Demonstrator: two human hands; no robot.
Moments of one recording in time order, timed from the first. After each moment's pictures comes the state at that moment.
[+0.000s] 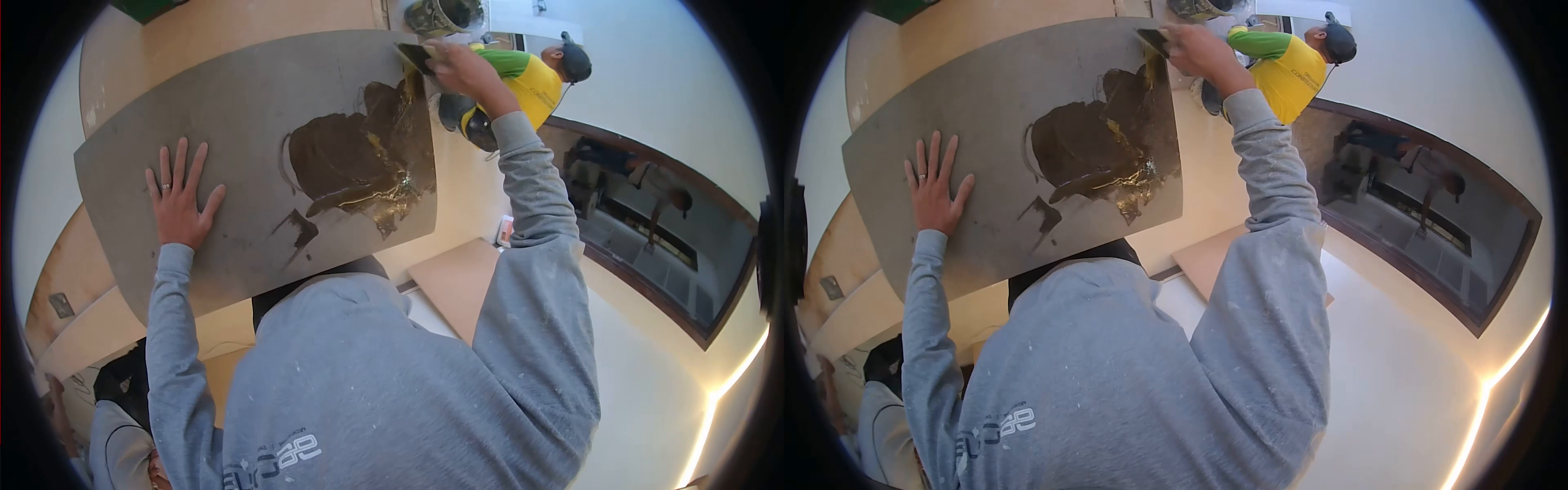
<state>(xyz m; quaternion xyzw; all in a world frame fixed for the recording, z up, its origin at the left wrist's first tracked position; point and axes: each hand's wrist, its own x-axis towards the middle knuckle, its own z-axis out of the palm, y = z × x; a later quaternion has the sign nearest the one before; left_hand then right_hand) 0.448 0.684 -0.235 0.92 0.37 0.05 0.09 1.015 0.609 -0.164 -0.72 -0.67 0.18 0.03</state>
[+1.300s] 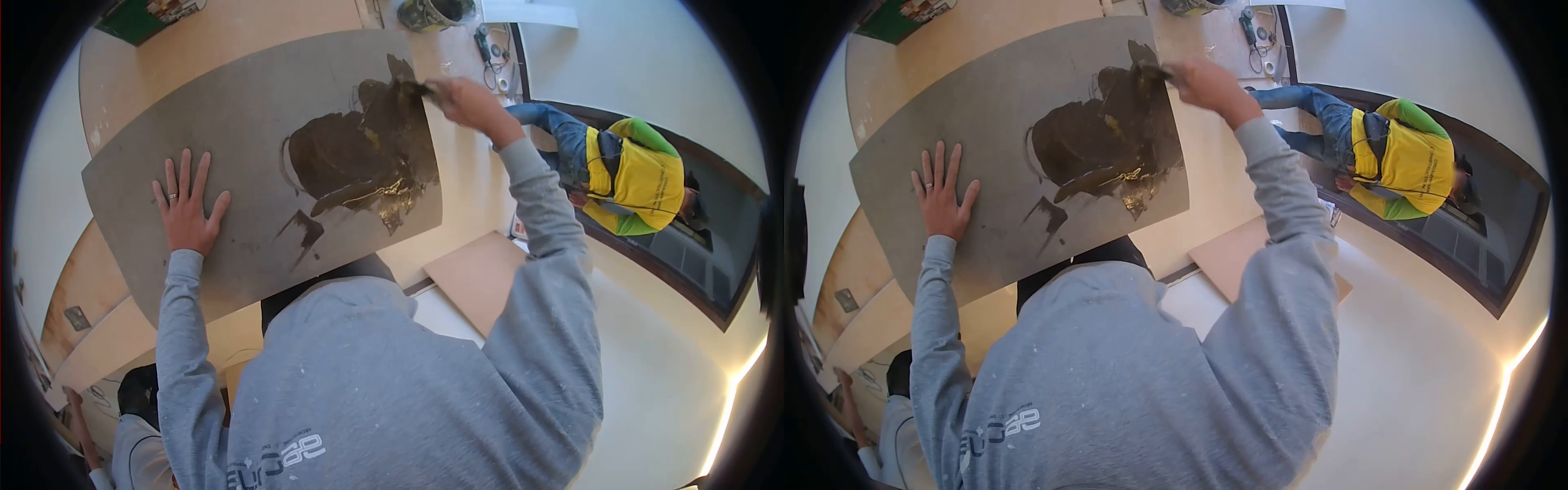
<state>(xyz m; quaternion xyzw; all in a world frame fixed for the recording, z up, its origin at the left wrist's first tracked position) 0.447 0.683 -0.238 0.92 0.38 0.03 0.09 0.980 0.538 -0.135 -0.73 -0.65 0.21 -0.05</state>
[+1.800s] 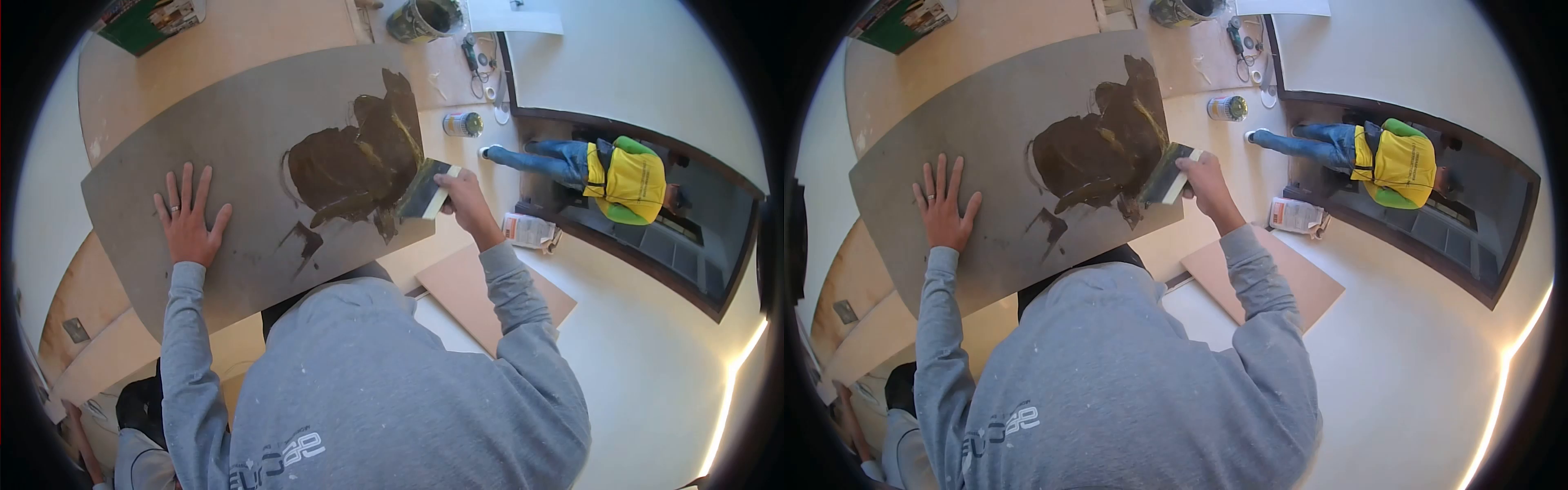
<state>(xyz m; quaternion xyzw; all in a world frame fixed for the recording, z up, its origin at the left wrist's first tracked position) 0.445 0.683 -0.236 0.92 0.38 0.03 0.09 0.884 0.419 -0.121 -0.81 -0.03 0.45 0.38</state>
